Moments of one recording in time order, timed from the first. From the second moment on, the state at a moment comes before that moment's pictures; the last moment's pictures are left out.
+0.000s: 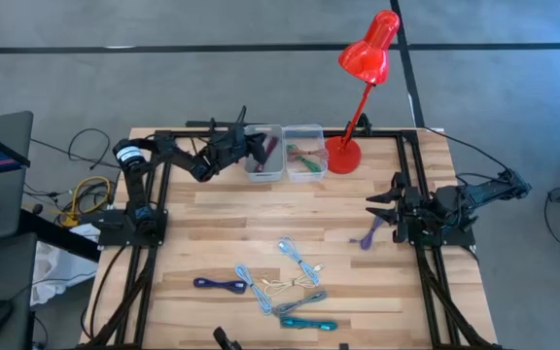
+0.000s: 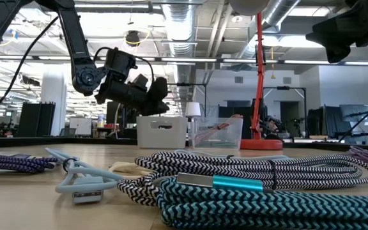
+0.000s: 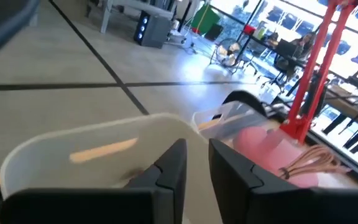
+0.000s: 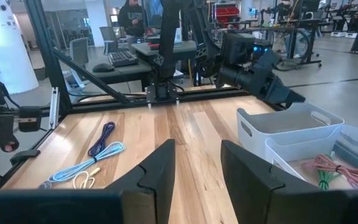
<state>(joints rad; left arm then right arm) 0.59 1.88 0.67 1.07 -0.12 -0.40 0.37 0.14 0.24 -0.16 0.50 0.09</state>
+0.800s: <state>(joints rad) 0.45 1.26 0.47 0.91 0.26 -0.11 0.36 0.15 0.35 -0.56 0.66 0.54</state>
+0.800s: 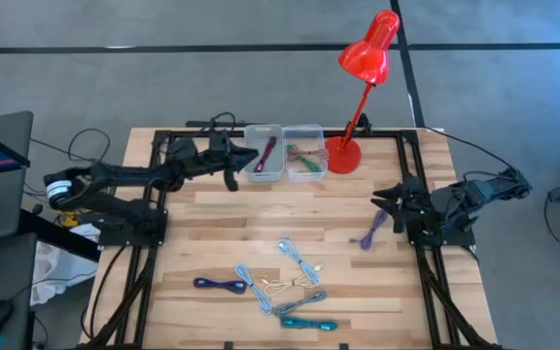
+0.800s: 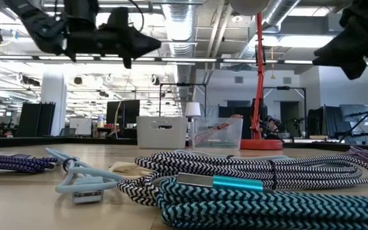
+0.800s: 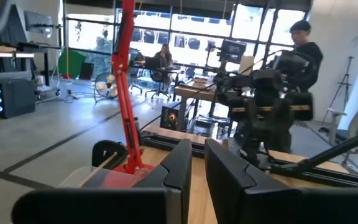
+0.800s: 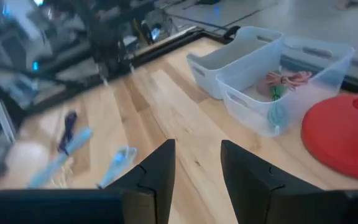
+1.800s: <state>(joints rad) 0.43 1.13 0.28 0.91 0.26 -0.14 0.36 0.62 0.65 -1.08 0.32 0.73</state>
